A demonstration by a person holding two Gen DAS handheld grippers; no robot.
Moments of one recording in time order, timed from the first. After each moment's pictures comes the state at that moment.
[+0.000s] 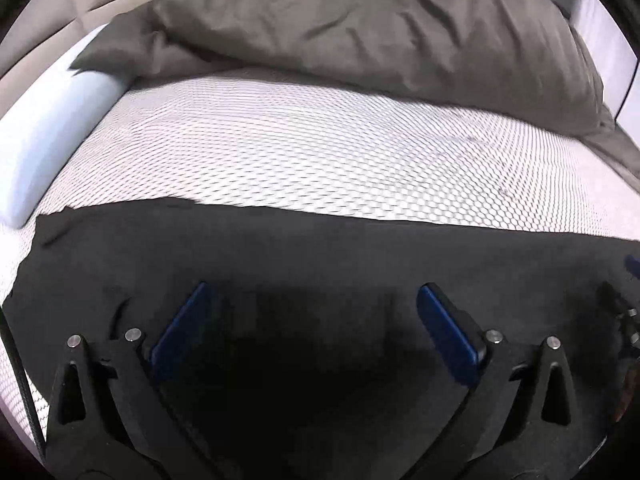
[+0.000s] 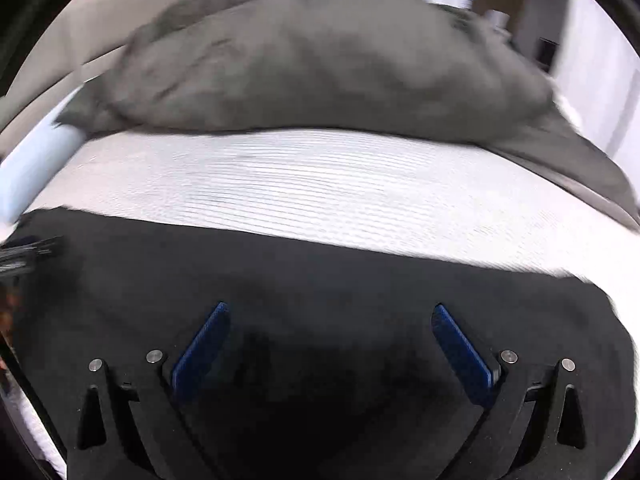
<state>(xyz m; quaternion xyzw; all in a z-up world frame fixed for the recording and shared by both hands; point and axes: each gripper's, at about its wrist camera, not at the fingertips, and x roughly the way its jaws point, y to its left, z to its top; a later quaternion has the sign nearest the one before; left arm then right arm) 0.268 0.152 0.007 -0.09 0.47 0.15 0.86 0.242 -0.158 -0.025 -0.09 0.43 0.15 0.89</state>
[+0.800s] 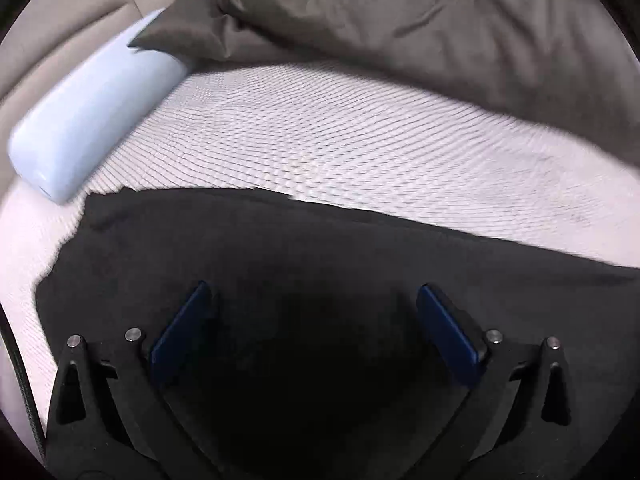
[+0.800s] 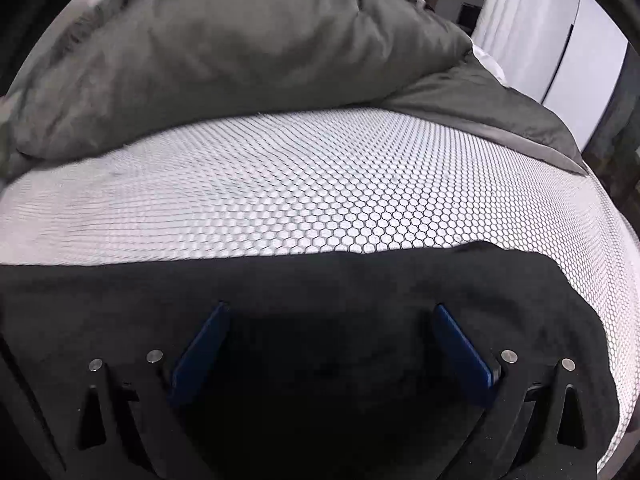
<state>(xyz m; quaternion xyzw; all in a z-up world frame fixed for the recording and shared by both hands) 0.261 0.181 0.009 -0.11 0.46 0.24 0.85 0.268 -0.248 -0.032 -0.05 0.44 0.00 0.90</state>
